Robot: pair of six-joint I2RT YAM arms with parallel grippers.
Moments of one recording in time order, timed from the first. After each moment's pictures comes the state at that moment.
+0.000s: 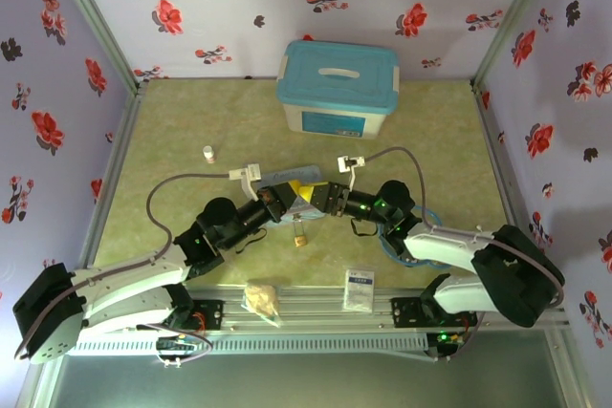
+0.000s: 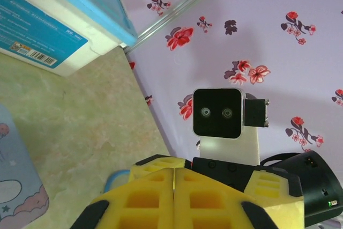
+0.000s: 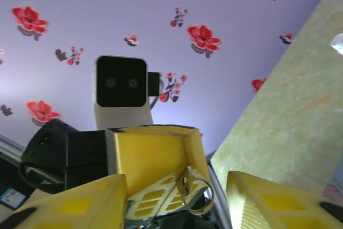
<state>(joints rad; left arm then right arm) -0.99 0.99 0.44 0.58 -0.09 -0.95 0.74 1.30 0.41 1.07 -0.63 1.08</state>
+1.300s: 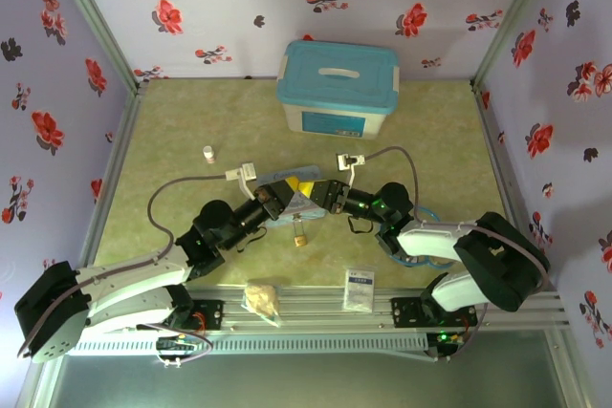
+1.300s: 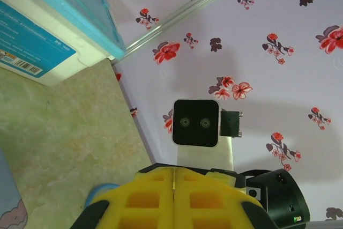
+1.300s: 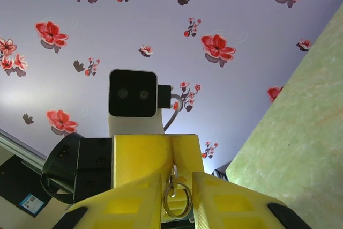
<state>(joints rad) -0.98 1.00 0.39 0.71 -0.10 -1.01 0.74 1.40 0.41 1.25 -0.62 1.16</state>
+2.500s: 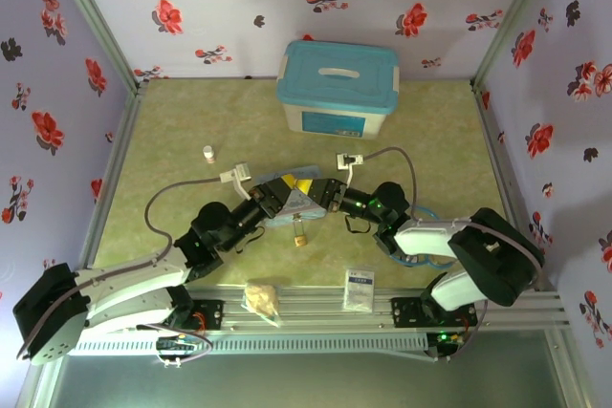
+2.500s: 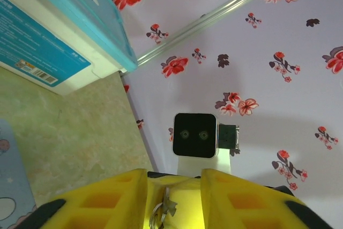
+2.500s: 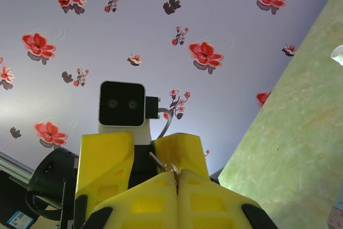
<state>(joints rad) -0.98 0.98 0.37 0.71 -0.17 -1.03 0.75 1.44 0.42 1.26 -0.56 1.16</state>
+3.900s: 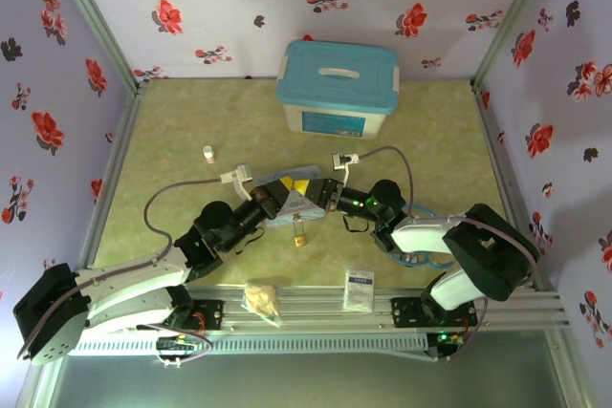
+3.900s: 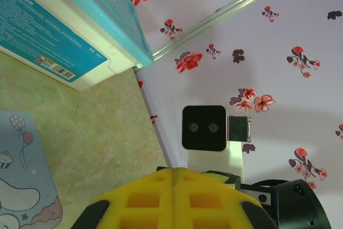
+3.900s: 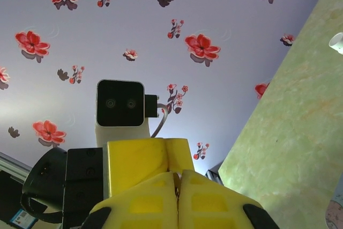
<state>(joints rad) -0.97 0.99 0.37 0.66 -0.17 -1.02 0.75 1.48 0.44 1.25 -0.59 1.18</state>
